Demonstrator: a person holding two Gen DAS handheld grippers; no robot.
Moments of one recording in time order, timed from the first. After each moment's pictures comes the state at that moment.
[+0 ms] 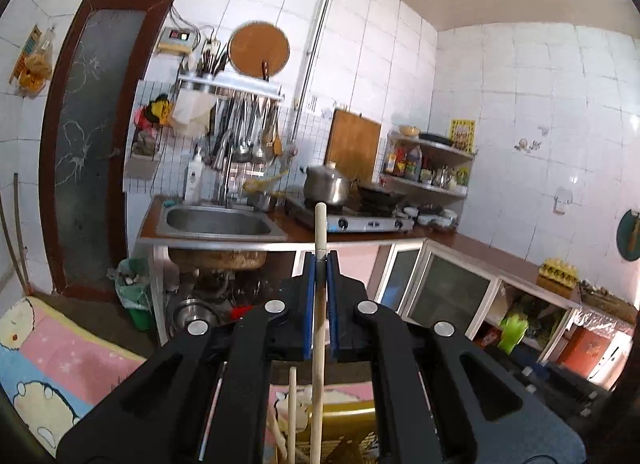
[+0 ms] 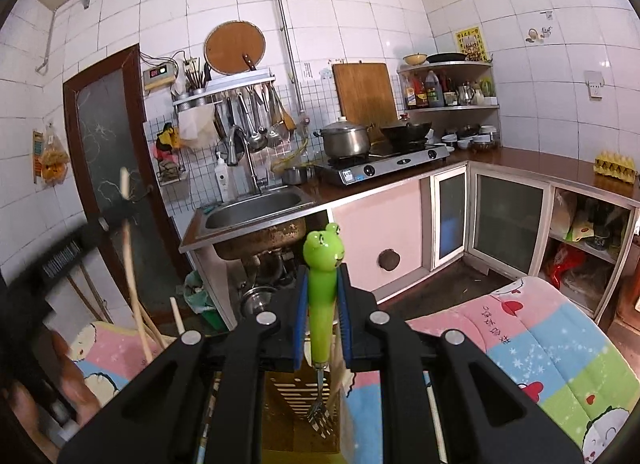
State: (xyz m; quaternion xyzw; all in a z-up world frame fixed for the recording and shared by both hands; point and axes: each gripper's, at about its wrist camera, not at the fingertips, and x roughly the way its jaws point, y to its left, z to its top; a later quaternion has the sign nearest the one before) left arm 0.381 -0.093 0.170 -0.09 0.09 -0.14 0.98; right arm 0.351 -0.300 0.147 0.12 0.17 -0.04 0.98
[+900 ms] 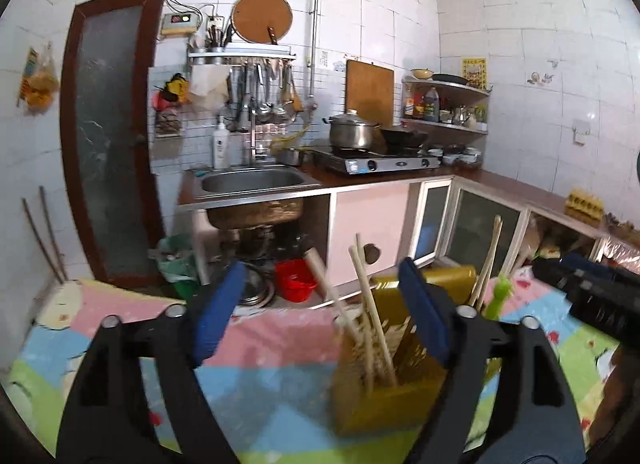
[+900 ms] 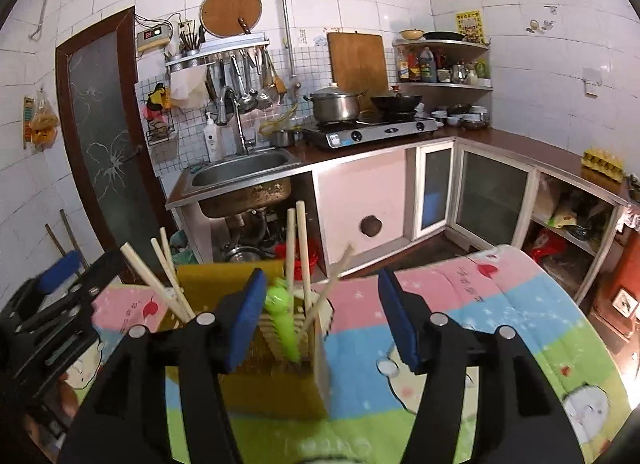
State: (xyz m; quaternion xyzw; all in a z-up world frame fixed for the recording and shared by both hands) left arm 0.326 -0.058 0.110 0.01 0.17 -0.10 0.98; right arm 0.313 -0.295 0.131 0.09 0.24 -0.06 0.97
